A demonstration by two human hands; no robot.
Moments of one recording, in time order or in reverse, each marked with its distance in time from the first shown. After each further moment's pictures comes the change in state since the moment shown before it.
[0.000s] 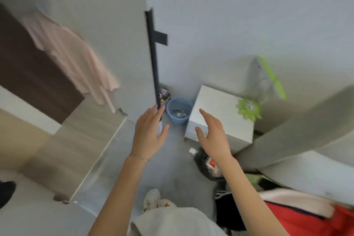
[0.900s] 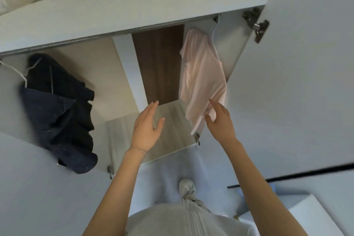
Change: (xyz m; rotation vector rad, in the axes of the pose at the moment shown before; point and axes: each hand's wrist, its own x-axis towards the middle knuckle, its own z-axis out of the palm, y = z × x) left_hand 0.060 -0.313 -0.190 -0.021 0.526 -0.710; right_hand 0.318 -0.282 0.286 0.082 -0.512 -0.500
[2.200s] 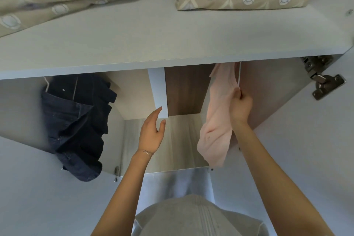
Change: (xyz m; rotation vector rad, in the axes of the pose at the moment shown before) left_hand 0.098 -0.029 0.012 -0.165 0.229 -0.305; right_hand 0.218 -0.033 0.026 0.479 0.255 0.203
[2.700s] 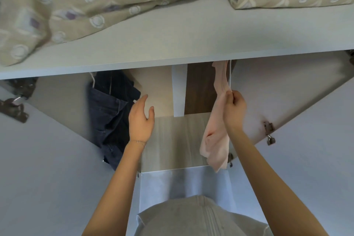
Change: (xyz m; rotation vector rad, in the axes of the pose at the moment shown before) left_hand 0.006 -0.059 -0.147 0.089 0.242 0.096; right_hand -0.133 -0.046 0.080 -0.017 -0.097 -0.121
